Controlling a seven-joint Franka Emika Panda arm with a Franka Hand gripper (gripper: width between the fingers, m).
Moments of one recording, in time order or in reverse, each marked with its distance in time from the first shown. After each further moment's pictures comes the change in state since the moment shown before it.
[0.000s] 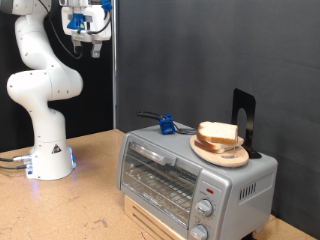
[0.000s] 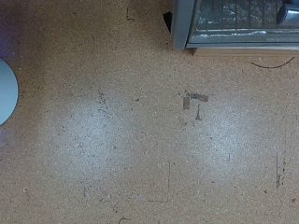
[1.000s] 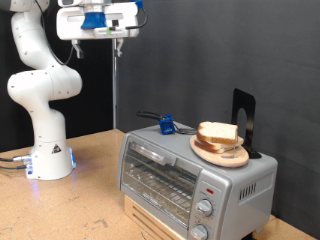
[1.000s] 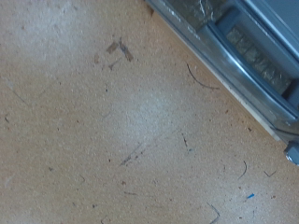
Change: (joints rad) arm 0.091 0.135 -0.021 0.019 -0.108 0.303 -0.674
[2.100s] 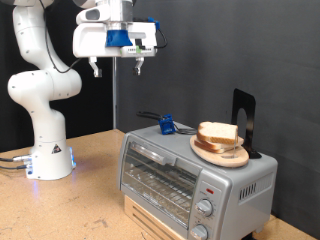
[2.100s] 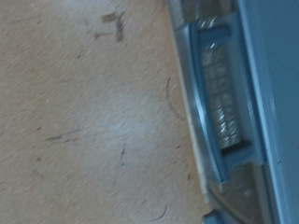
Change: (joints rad) arm 0.051 0.141 -0.046 0.031 0.071 0.077 -0.552
